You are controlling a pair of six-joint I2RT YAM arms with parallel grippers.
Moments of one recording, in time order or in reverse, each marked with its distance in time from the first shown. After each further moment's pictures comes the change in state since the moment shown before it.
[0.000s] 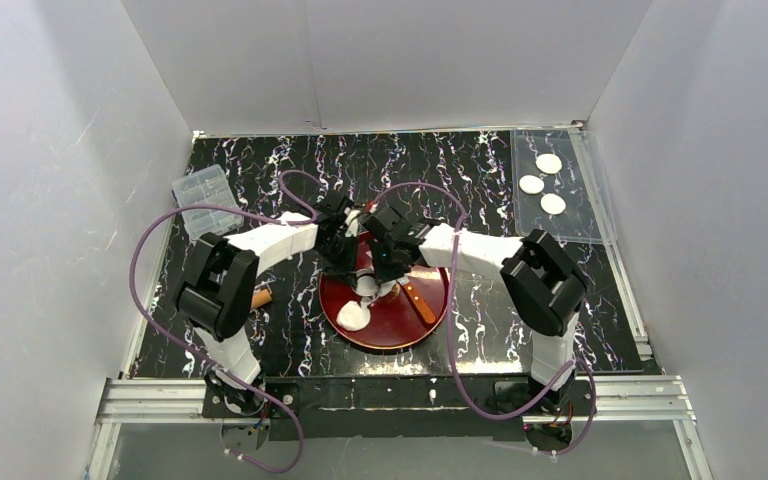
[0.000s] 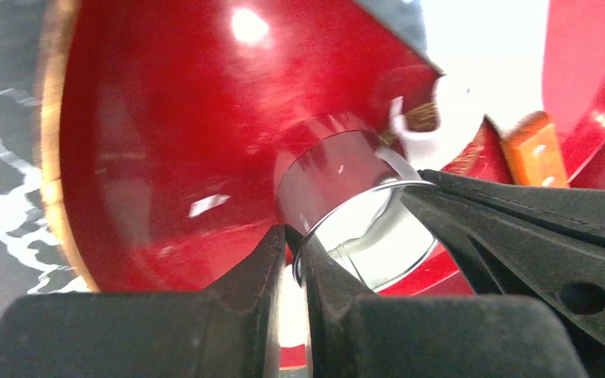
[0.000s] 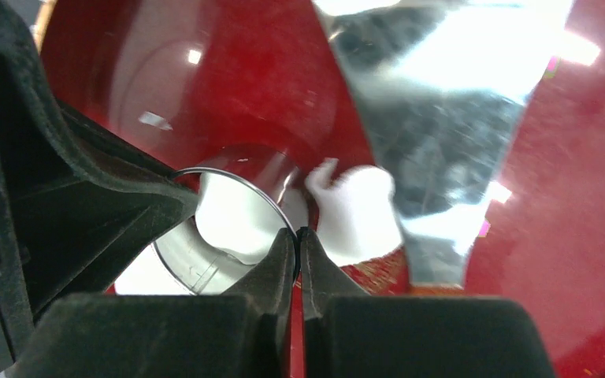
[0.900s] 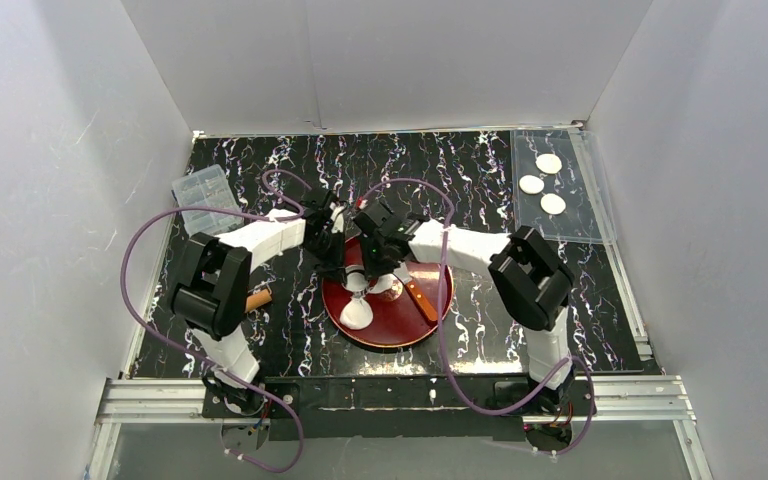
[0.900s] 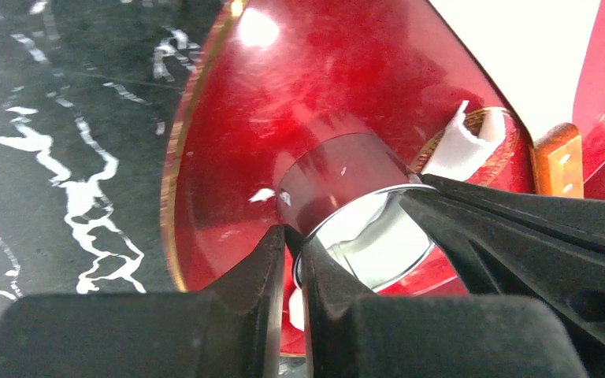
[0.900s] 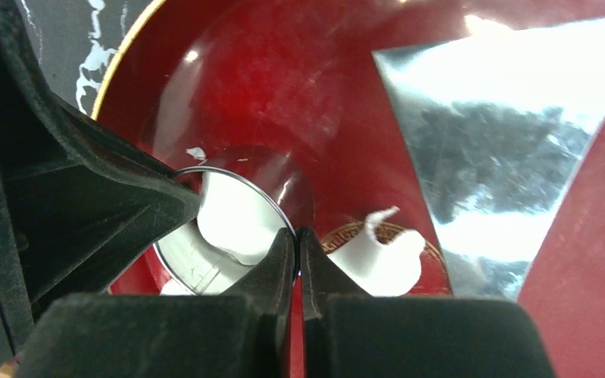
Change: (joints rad) left arm 0.073 -0.001 -0.003 -0.008 0.016 -0.008; right arm 0.006 0.067 0.097 -0.028 -0.005 -0.006
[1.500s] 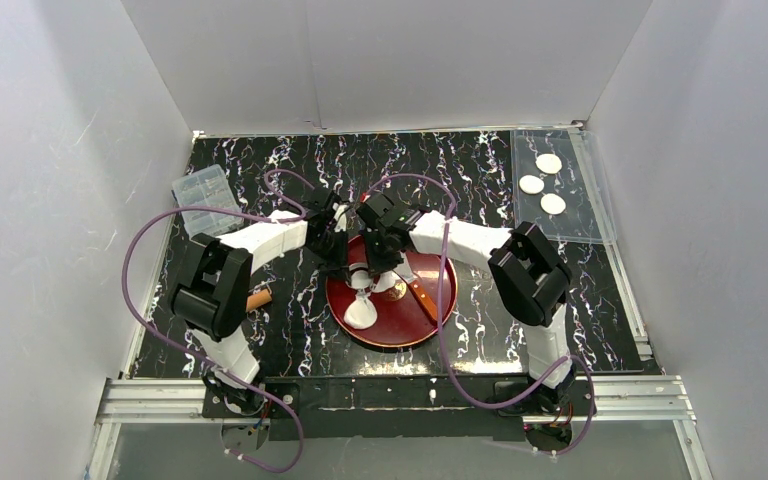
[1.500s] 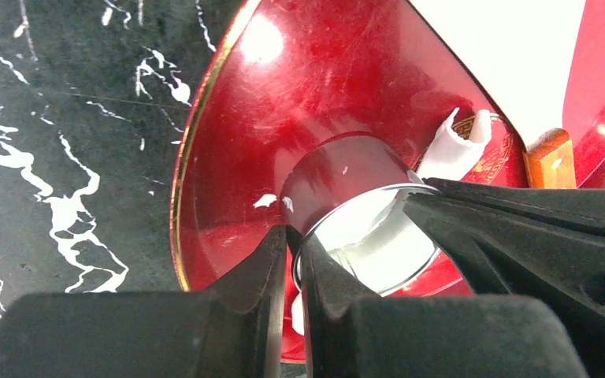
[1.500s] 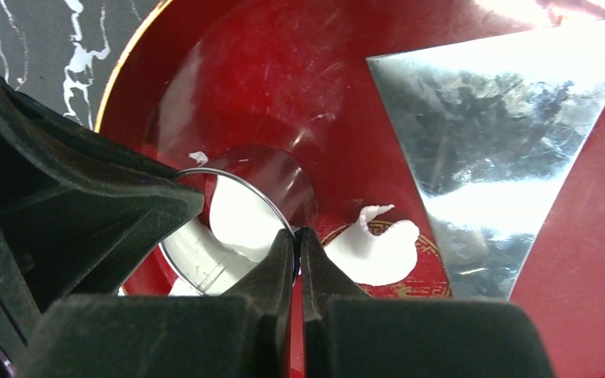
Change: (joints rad) left arm -0.046 0.010 0.017 0.027 -0.008 -0.019; right arm -0.046 -0.002 0.031 -0.079 -0.044 0.006
